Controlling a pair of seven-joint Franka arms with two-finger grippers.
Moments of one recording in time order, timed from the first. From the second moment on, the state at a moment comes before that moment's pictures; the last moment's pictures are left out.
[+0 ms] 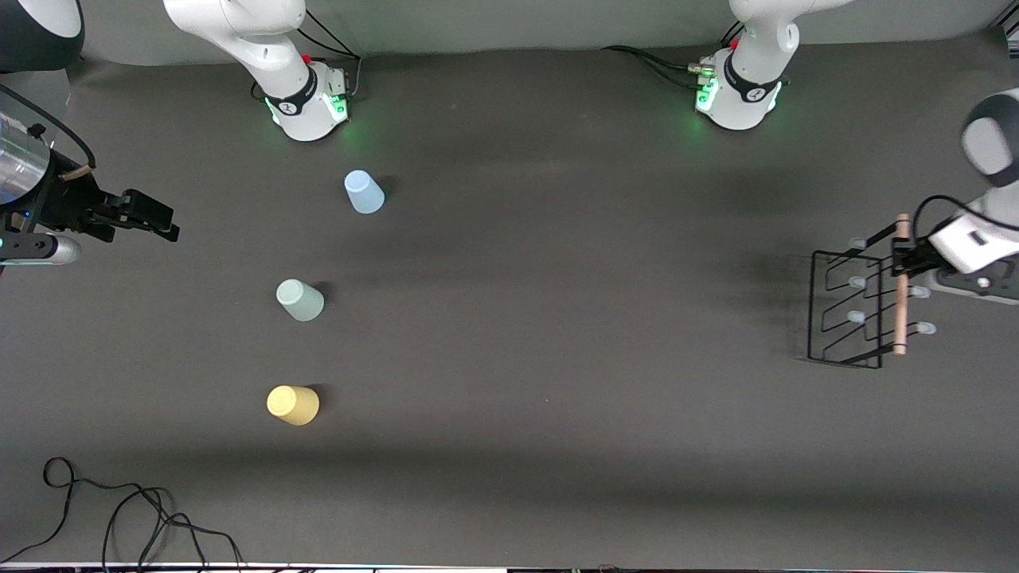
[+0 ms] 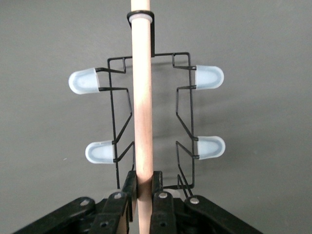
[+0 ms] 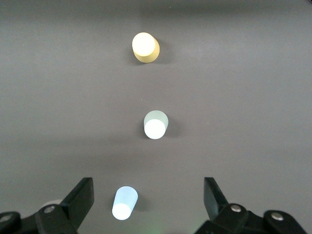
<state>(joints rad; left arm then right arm) 0.22 0.02 0.02 -2.07 0.03 2.06 0.45 -0.02 -0.01 0.06 -1.61 0.02 1.56 0.09</state>
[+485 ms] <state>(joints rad) 0.21 0.00 0.02 -1.78 0.02 1.79 0.33 -0.02 0.00 0.06 -1.61 0.02 1.57 0.09</state>
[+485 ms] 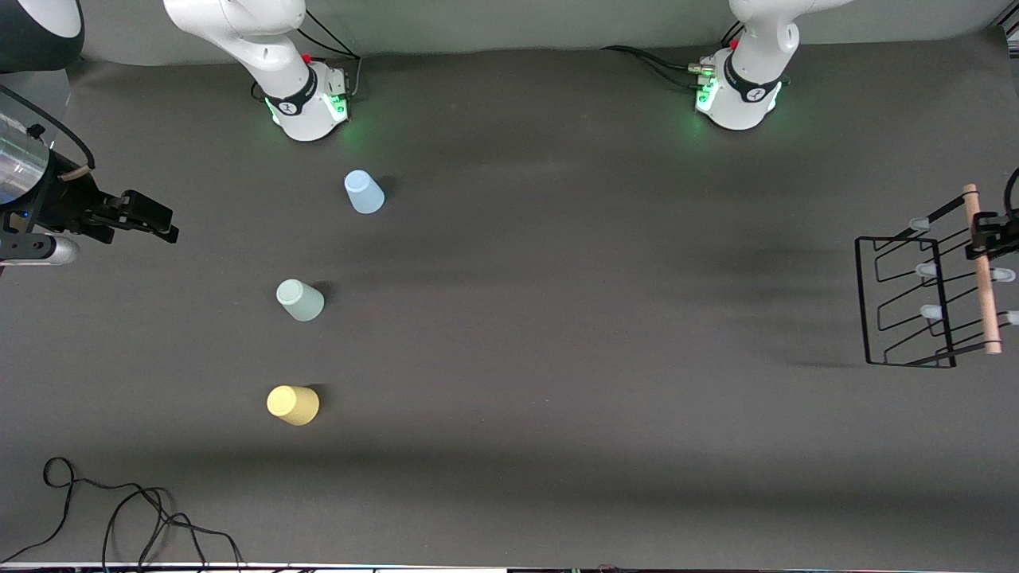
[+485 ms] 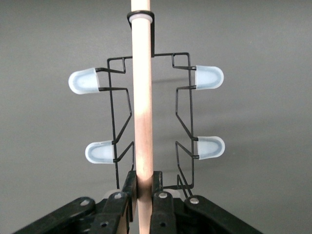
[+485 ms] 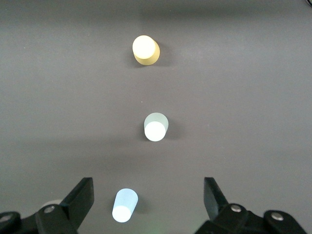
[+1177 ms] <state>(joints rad) -0.19 0.08 -0.04 -1.72 -0.04 1.79 -0.27 -0.02 0.02 0.06 -1.63 0.02 1.62 0.09</state>
